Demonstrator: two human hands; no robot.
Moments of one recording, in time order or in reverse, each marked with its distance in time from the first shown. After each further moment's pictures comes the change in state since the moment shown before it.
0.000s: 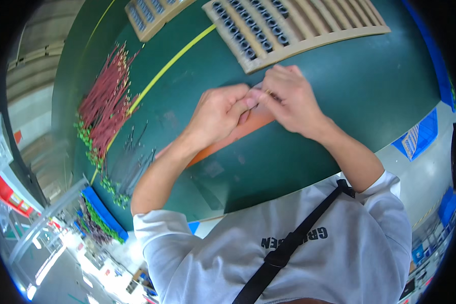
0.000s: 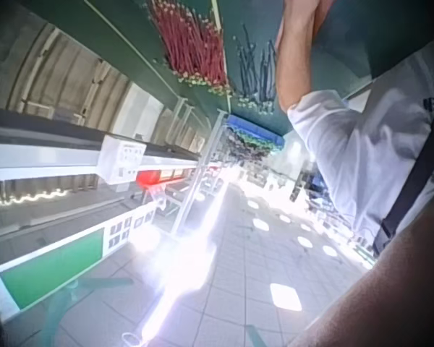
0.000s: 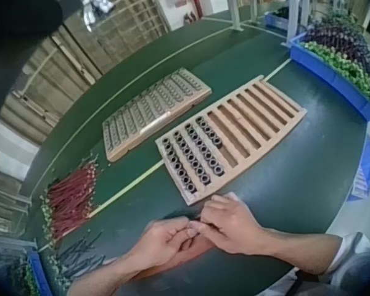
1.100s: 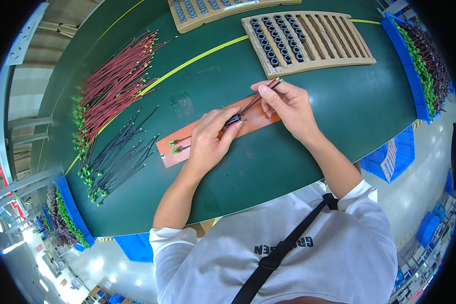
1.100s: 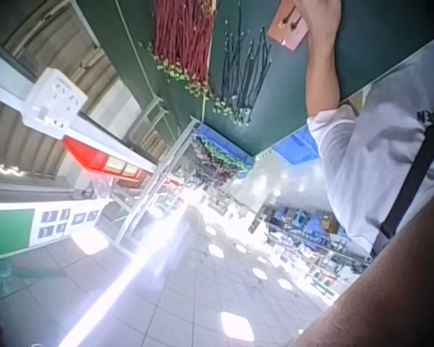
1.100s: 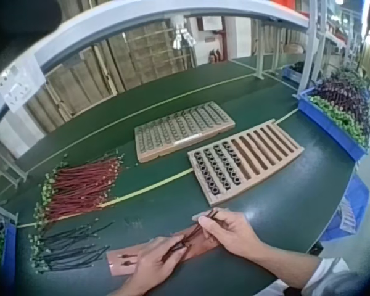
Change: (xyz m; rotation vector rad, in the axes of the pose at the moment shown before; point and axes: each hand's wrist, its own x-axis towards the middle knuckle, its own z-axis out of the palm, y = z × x) left_hand -0.081 -0.055 0.040 0.137 0.715 0.405; right_hand 0.004 -0.059 0.024 0.743 0.012 0.446
